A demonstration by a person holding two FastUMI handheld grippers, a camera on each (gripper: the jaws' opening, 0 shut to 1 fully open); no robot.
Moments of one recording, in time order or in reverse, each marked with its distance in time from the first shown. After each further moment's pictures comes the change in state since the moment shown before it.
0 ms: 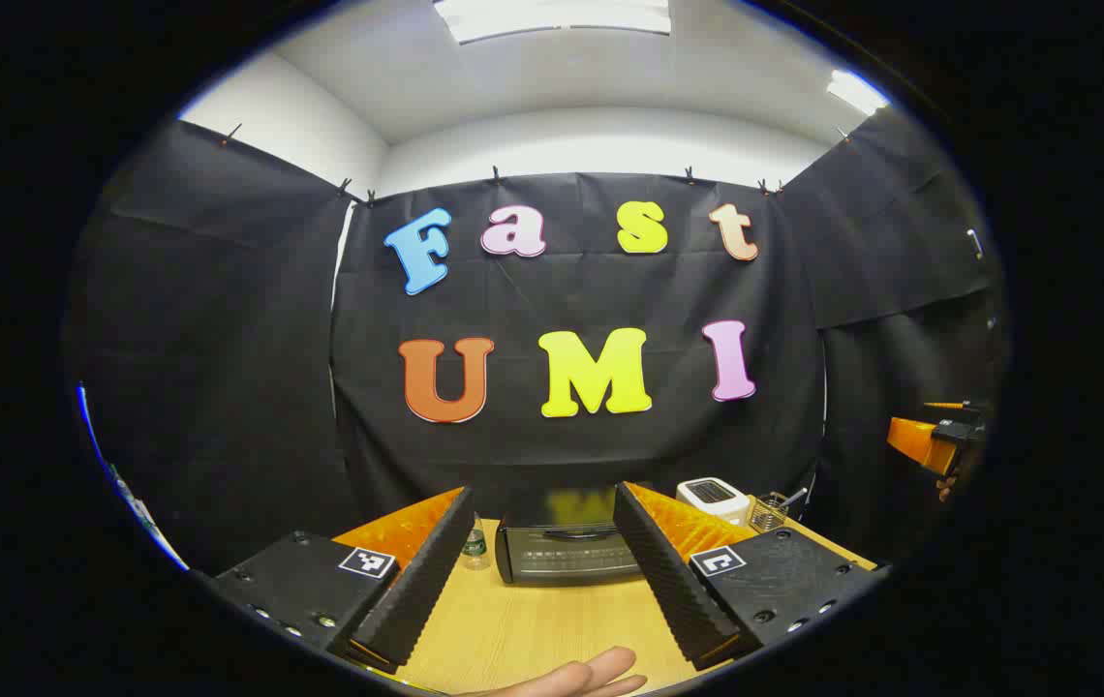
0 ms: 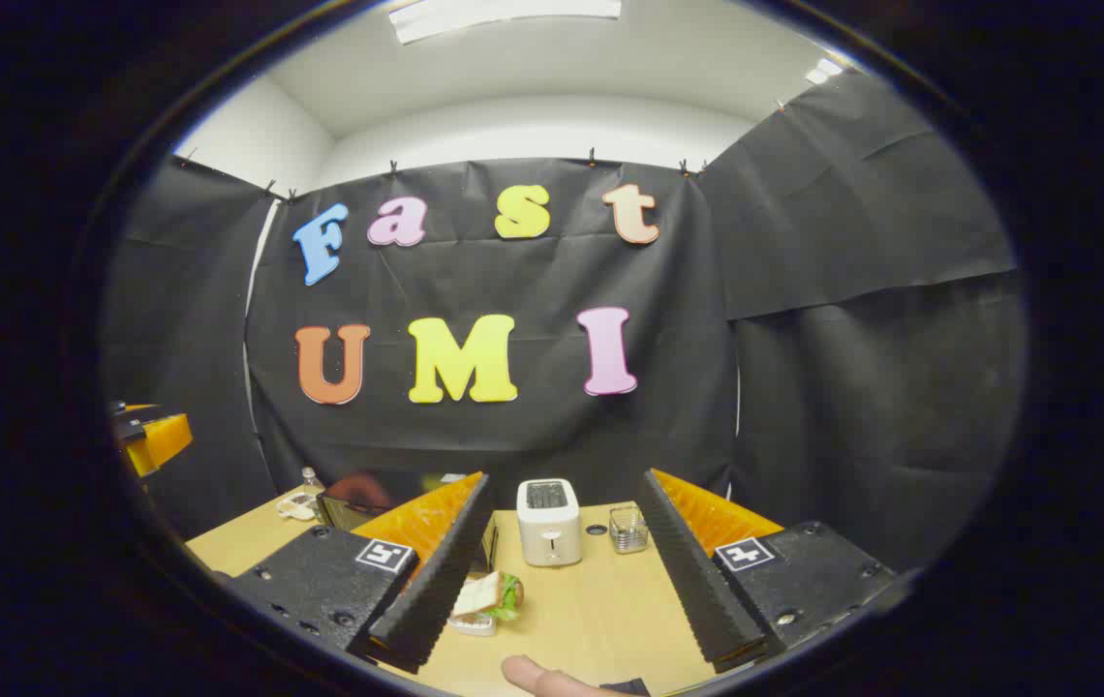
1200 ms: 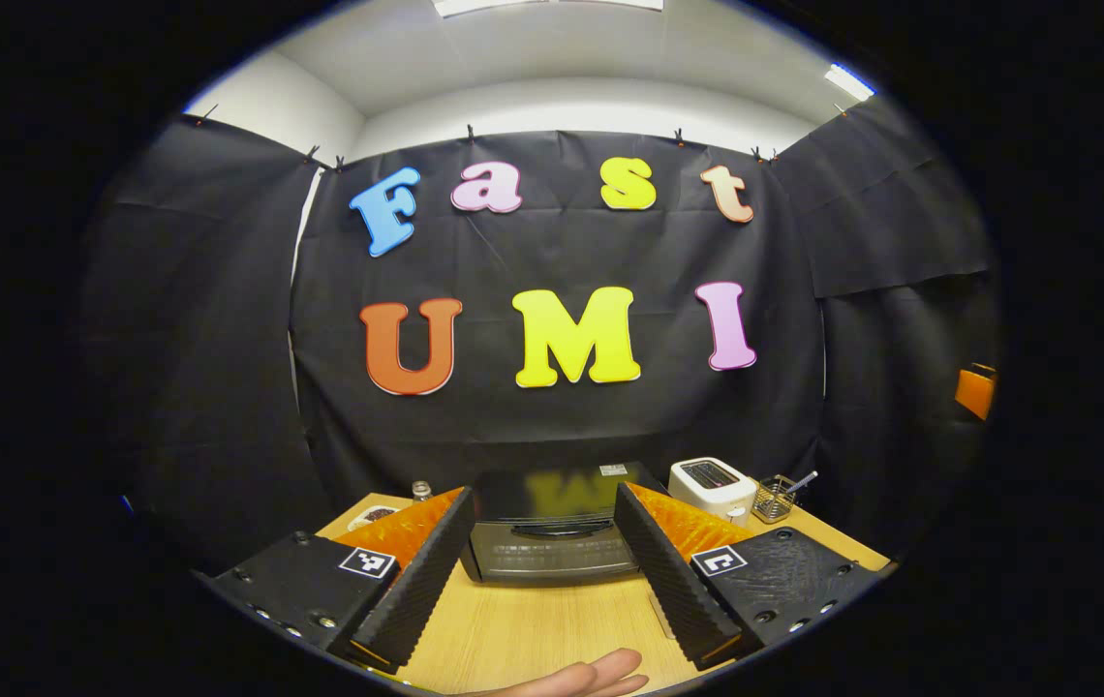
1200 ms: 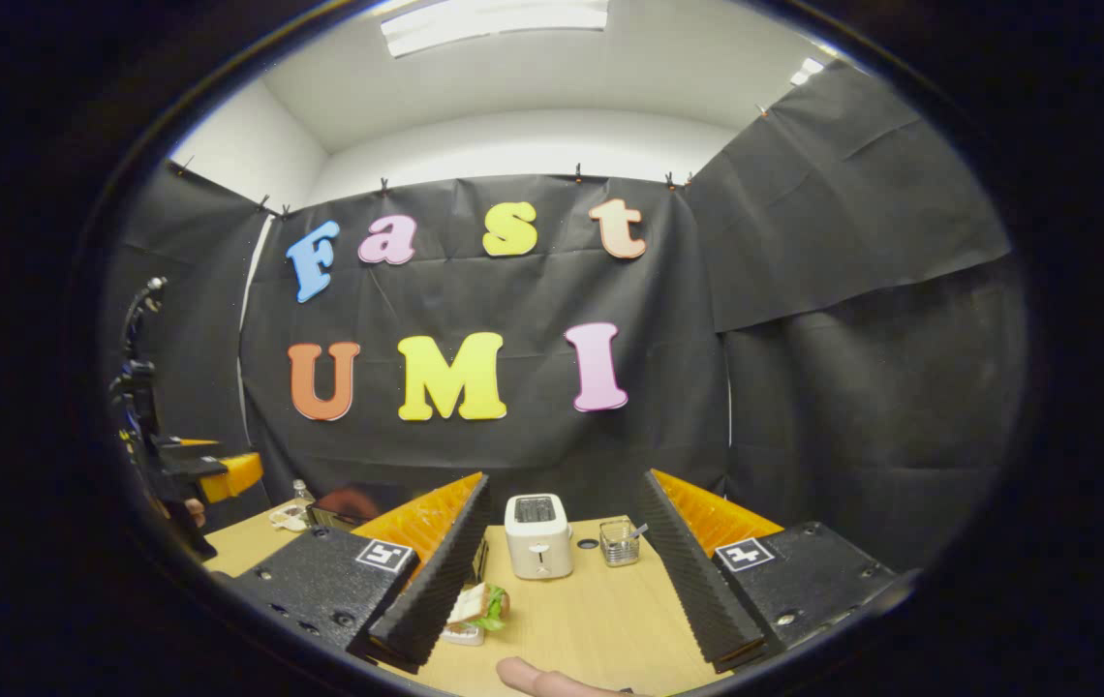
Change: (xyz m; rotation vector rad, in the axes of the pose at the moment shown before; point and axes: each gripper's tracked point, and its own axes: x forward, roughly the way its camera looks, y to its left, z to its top) left arm 0.110 -0.048 -0.072 -0.026 0.128 -0.093; right arm 0.007 -0.030 -0.002 0.032 -0.058 -0.005
